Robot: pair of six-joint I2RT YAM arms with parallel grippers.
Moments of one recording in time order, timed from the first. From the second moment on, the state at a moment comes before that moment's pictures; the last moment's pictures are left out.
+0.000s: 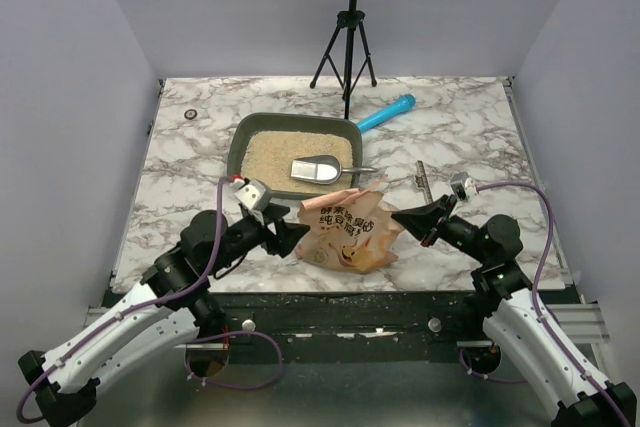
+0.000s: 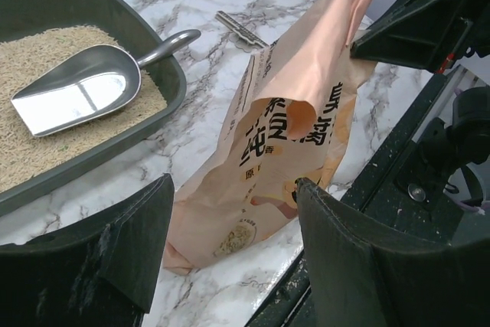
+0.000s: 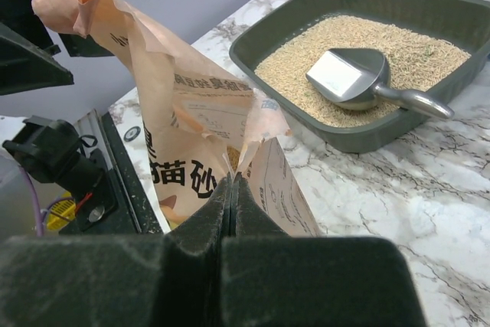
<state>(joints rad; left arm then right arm) -0.85 0.48 0.57 -0.24 0.04 -0.27 0.32 0.48 0.21 0.35 -0.64 0.42</state>
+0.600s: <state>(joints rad) -0.84 0.78 0.42 0.26 0.15 -0.23 0.31 0.51 0.20 0.40 -0.70 0.47</state>
